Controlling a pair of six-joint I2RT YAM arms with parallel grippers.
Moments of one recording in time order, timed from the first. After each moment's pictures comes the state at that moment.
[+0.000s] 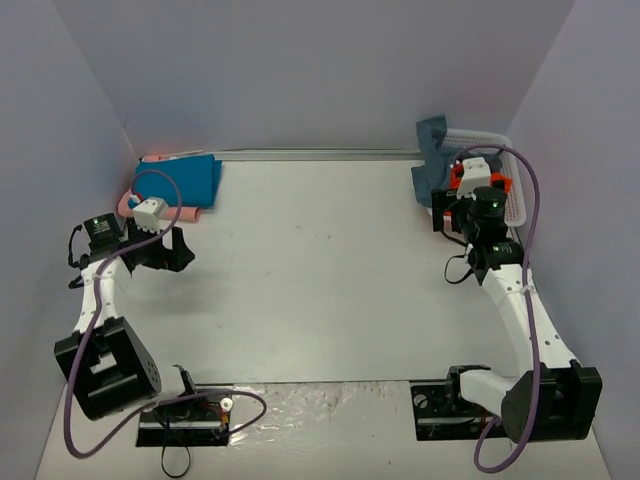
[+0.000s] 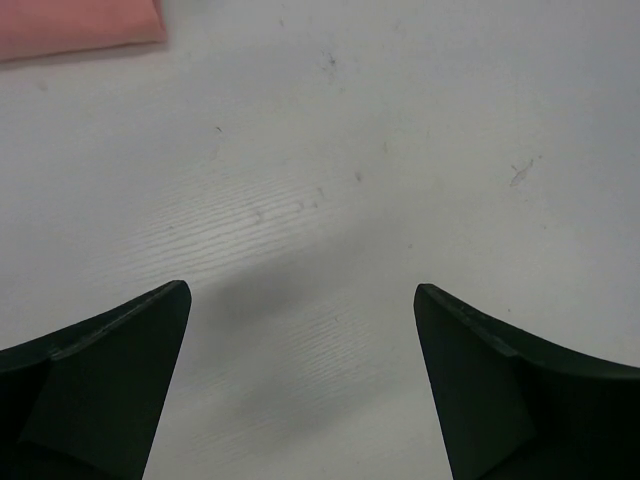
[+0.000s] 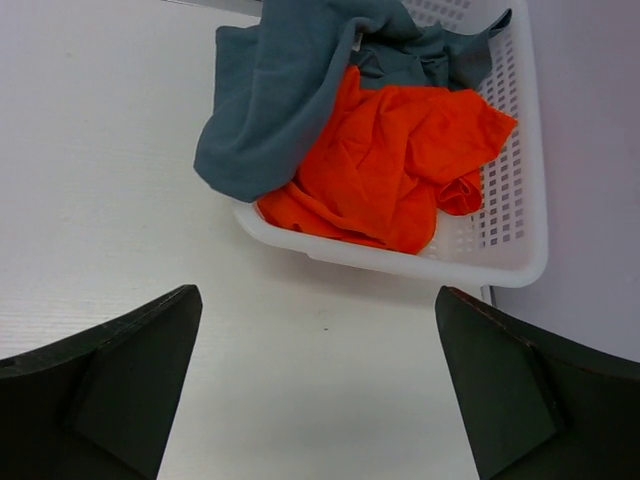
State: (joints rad) left arm 0.43 1.37 0.96 -0.54 0.74 0.45; right arm 0.04 1.12 0.91 -0.18 0.11 -0.18
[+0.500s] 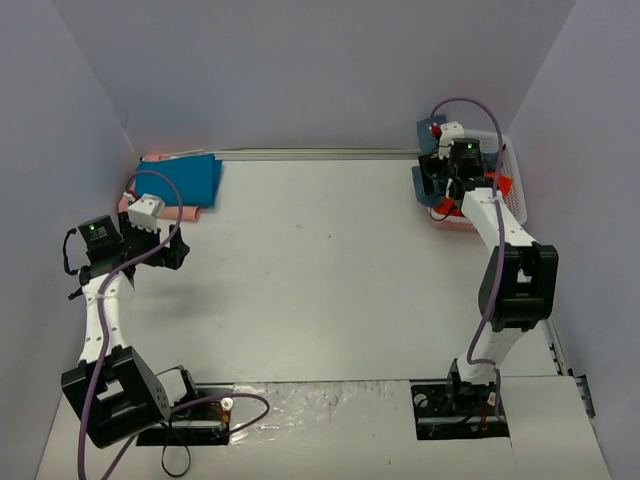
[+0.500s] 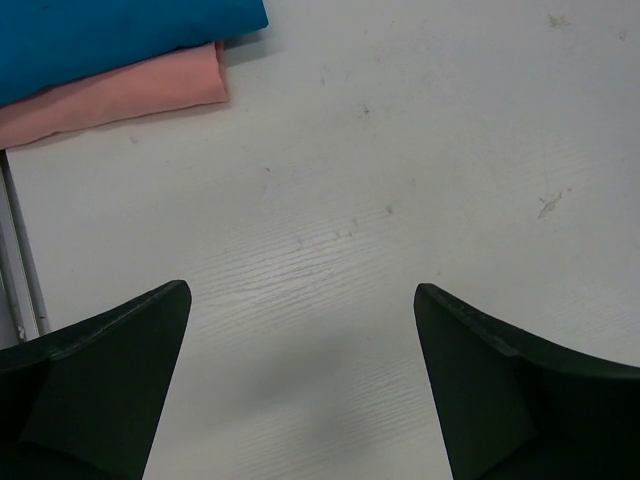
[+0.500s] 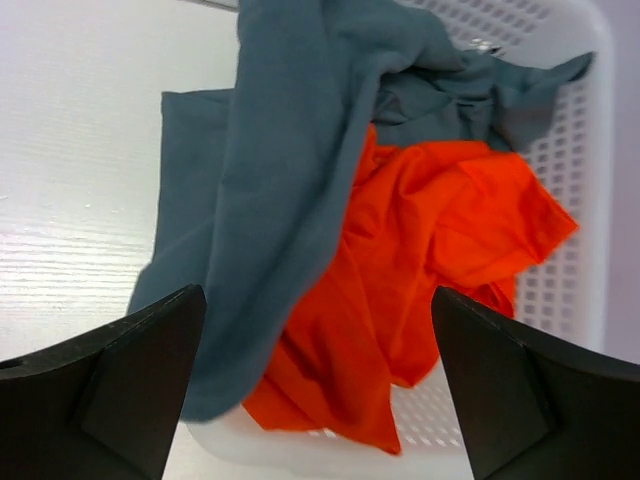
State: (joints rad) left arm 0.43 1.16 0.87 -0.37 0.67 0.42; right arm 0.02 1.74 1.38 -0.18 0.15 -0.28
